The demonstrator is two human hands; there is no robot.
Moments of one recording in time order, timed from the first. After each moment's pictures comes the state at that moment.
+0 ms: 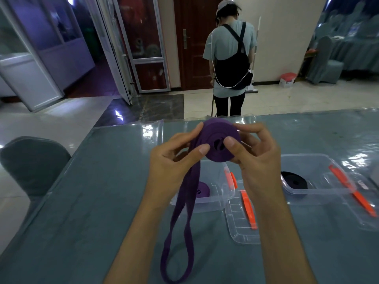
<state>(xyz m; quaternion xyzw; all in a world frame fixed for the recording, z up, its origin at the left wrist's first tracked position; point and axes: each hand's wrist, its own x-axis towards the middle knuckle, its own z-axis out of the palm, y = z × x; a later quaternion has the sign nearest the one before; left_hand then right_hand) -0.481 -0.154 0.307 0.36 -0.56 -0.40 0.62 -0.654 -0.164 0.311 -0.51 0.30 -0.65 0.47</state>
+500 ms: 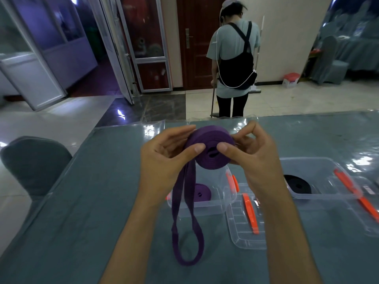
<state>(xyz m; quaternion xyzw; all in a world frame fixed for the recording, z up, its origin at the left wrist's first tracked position) -0.473 -0.169 0.315 0.39 -0.53 -0.39 0.65 -0.659 -0.186 0.316 -0.56 0.32 -0.59 0.48</state>
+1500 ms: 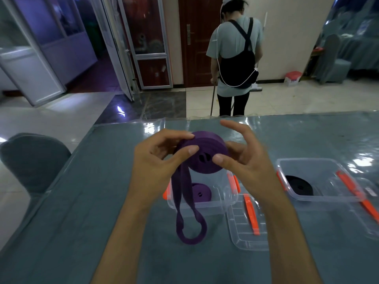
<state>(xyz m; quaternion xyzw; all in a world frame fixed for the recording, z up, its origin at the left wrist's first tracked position) -0.454 -0.173 0.312 0.39 -0.60 -0.32 0.62 -0.653 -0.193 0.305 -0.62 0.30 -0.53 0.50</state>
